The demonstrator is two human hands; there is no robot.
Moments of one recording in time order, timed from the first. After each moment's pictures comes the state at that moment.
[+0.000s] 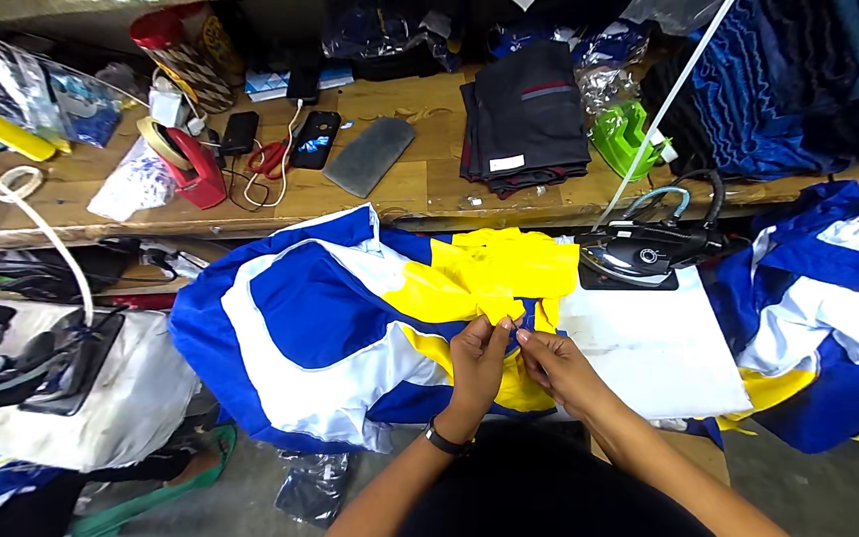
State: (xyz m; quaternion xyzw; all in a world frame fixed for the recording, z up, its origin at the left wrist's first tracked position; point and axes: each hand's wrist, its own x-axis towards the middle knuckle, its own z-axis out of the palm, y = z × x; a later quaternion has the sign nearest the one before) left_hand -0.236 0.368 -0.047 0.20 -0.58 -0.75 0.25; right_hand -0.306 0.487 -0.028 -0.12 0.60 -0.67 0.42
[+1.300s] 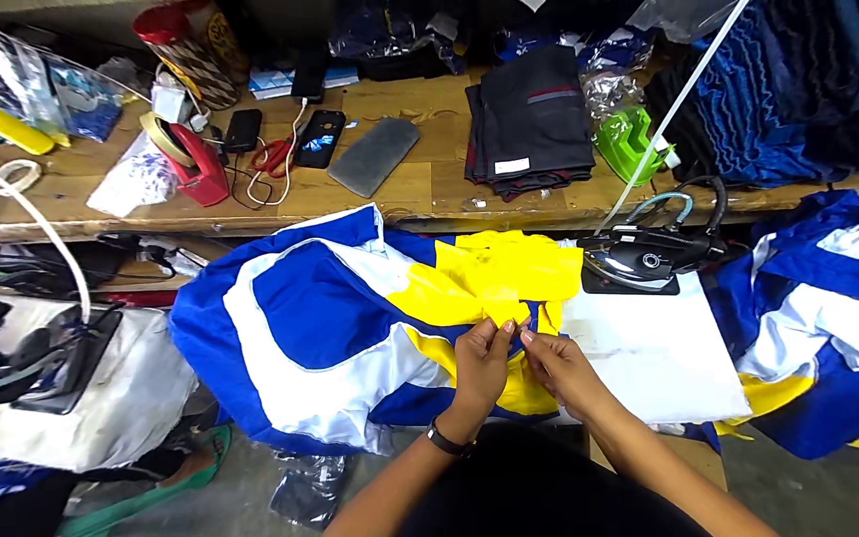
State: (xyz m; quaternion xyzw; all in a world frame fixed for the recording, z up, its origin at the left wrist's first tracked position) left_hand -0.236 0.362 -0.047 0.23 -0.60 -0.73 0.21; right_hand -0.307 0.485 -0.037 -0.15 0.64 -0.65 0.39
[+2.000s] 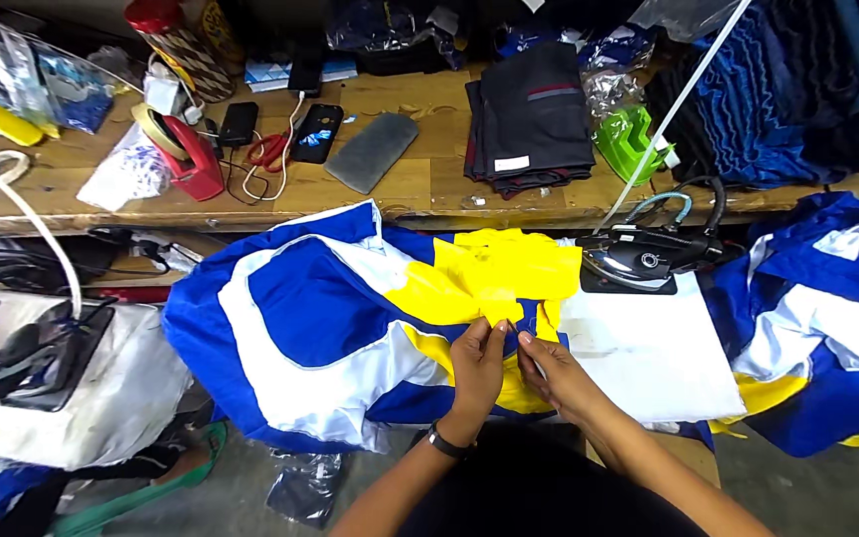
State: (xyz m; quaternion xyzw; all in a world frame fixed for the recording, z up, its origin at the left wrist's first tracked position) left_hand -0.233 0.366 -0.056 0.24 -0.61 -0.71 0.26; right_hand -0.301 0.484 -0.037 -0.11 0.59 -0.65 0.46
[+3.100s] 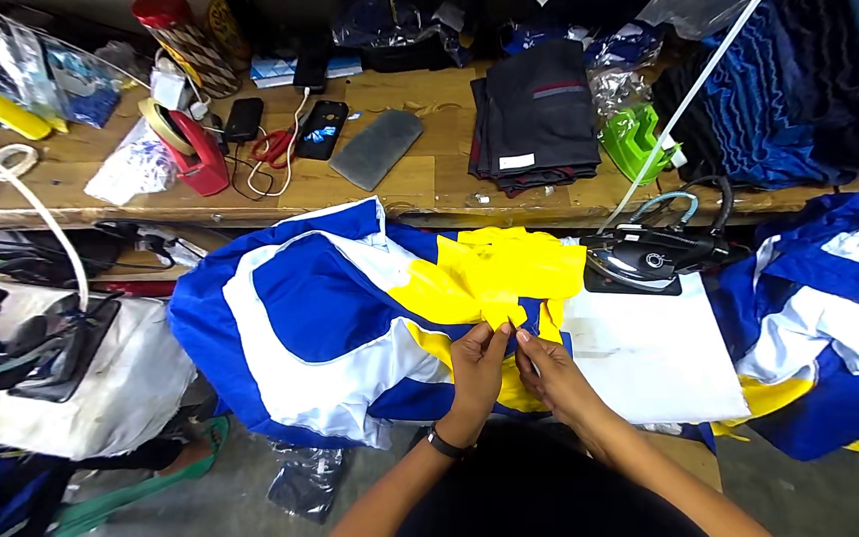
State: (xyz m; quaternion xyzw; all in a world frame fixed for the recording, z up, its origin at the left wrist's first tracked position) left_hand -0.228 0.368 -0.055 0.25 -0.56 -0.75 0.26; right_hand -0.292 0.477 -0.040 -0.11 0.59 -0.67 0.43
